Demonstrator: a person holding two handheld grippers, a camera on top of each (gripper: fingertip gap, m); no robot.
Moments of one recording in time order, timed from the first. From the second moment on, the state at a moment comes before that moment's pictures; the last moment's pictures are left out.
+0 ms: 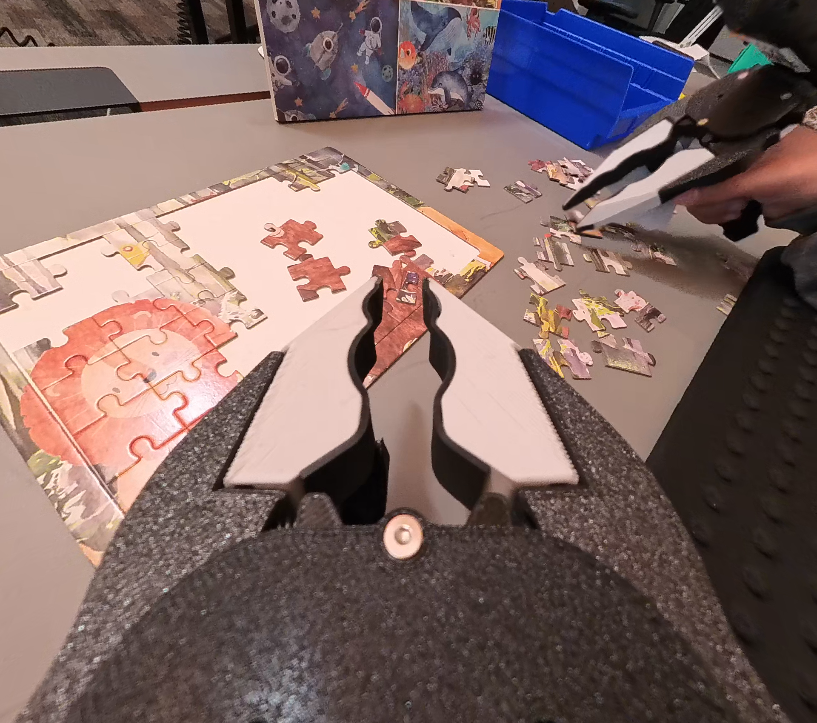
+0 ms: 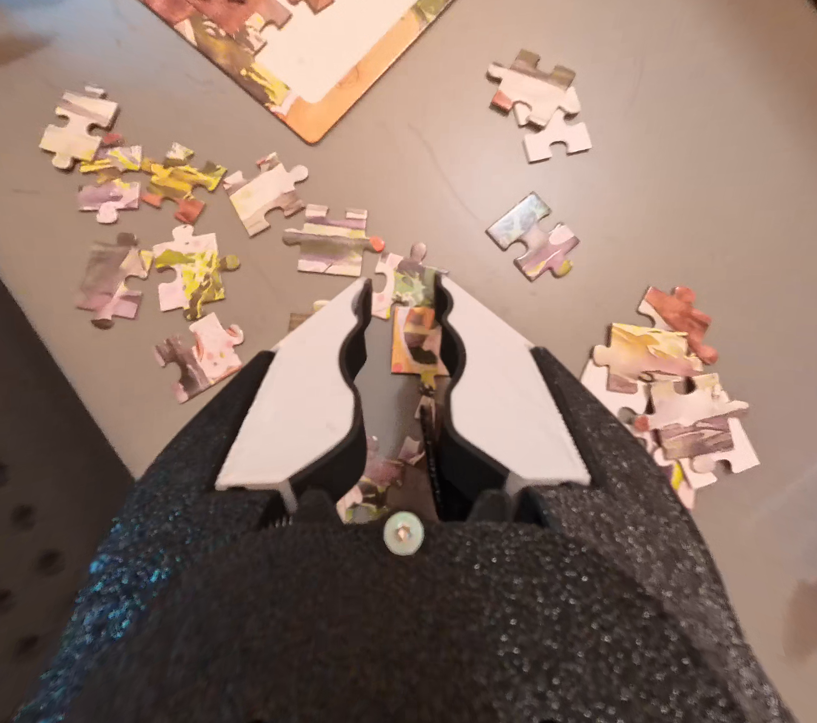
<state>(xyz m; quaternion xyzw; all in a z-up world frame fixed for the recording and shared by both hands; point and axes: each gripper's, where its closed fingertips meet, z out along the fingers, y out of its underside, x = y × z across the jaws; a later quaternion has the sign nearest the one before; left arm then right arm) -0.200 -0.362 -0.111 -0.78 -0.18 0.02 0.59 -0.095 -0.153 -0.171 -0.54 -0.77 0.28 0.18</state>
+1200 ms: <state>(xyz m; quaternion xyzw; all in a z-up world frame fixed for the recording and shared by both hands) -0.200 -0.362 -0.112 -0.79 -0.18 0.01 0.59 -0.153 -0.022 -0.100 -0.49 -0.75 0.10 0.42</state>
